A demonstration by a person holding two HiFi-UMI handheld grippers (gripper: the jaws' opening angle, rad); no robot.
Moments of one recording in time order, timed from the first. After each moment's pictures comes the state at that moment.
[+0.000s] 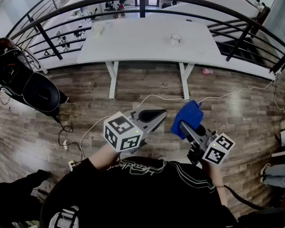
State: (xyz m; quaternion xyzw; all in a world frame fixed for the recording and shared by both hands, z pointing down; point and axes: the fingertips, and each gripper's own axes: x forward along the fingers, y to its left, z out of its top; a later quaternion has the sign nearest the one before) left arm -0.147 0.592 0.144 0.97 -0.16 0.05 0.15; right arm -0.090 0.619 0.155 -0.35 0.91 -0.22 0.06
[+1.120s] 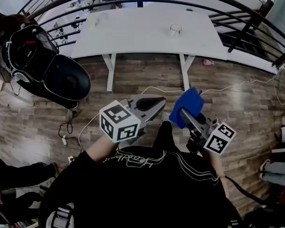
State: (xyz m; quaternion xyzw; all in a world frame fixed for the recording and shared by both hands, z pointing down) left arm -0.130 0.533 0.161 0.97 -0.17 0.05 0.16; right arm -0.071 0.556 0.173 -0.35 0.90 -0.25 0.09
